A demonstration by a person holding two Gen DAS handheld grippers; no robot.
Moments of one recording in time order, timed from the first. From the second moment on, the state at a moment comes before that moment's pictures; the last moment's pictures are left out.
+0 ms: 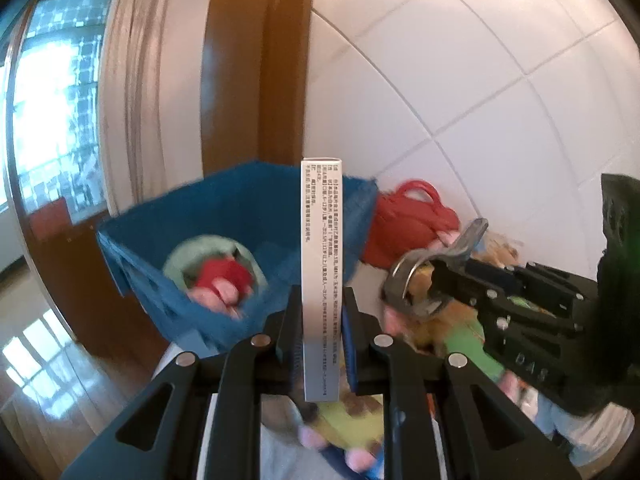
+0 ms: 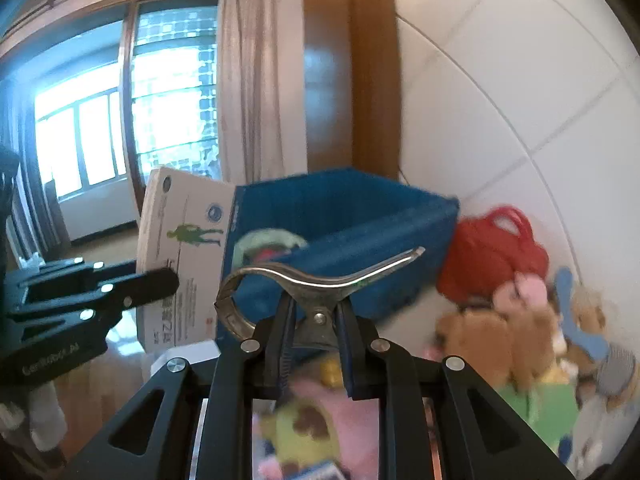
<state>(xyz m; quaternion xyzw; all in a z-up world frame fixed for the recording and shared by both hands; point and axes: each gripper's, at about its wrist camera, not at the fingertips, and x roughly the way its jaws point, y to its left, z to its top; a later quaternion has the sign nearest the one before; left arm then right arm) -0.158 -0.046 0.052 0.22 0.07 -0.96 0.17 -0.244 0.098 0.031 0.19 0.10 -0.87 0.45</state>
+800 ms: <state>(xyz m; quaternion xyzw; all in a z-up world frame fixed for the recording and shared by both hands) -0.286 -0.281 -0.025 0.36 0.07 -0.92 0.11 -0.328 -0.144 -0.031 0.32 0.14 -0.85 0.40</state>
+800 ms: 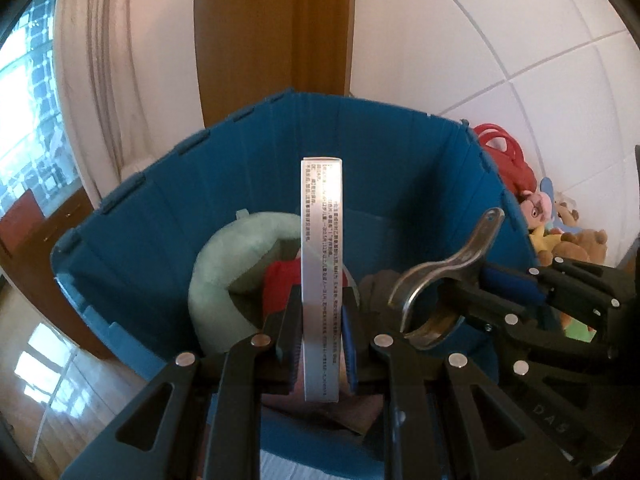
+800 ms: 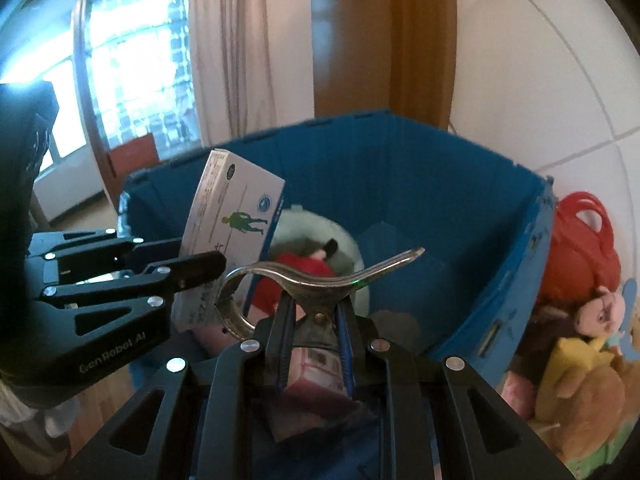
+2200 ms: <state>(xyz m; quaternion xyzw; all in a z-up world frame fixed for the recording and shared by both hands) -0.268 -0.286 -0.011 0.36 0.06 -0.92 0.12 -0.309 -0.124 -0.007 0.29 0.13 -0.89 0.32</state>
